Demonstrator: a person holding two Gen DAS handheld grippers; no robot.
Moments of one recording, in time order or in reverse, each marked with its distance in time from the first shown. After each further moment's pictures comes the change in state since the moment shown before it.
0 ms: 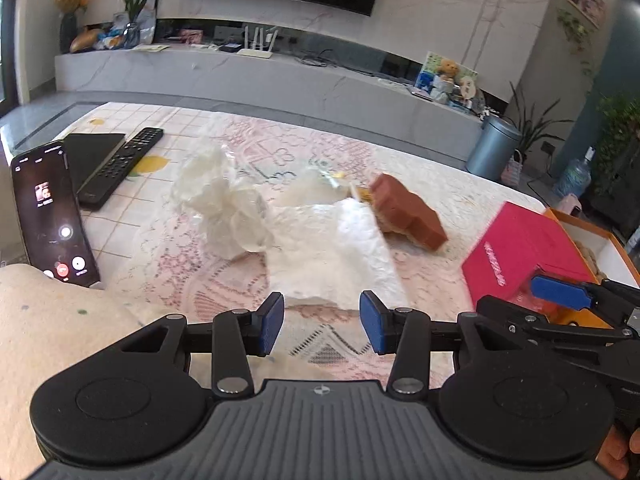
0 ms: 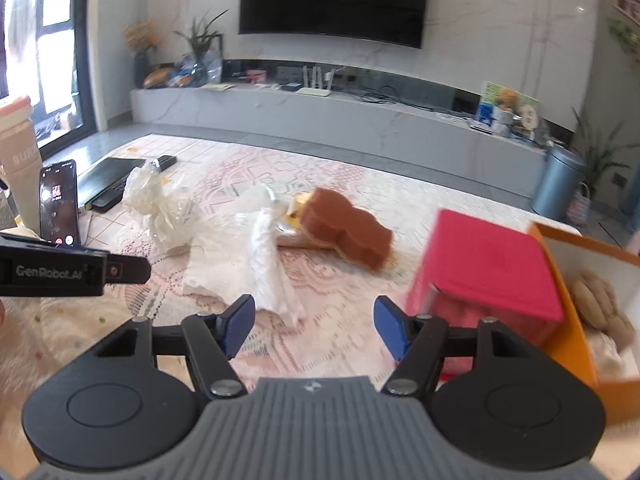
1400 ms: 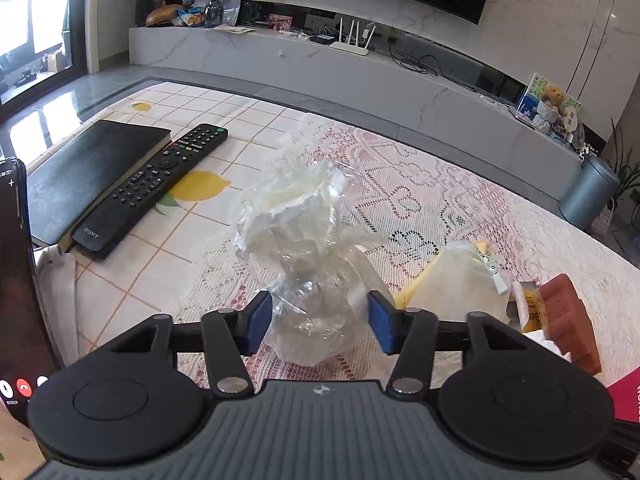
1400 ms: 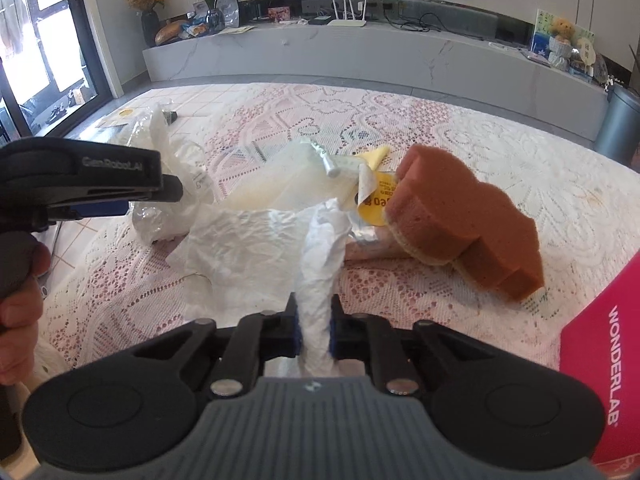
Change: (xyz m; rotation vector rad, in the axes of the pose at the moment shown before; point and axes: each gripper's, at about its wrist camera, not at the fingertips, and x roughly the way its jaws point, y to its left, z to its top) left arm 0.129 0.063 0.076 -0.148 0.012 0.200; right arm 0.161 0.033 0.037 0.083 0.180 0.119
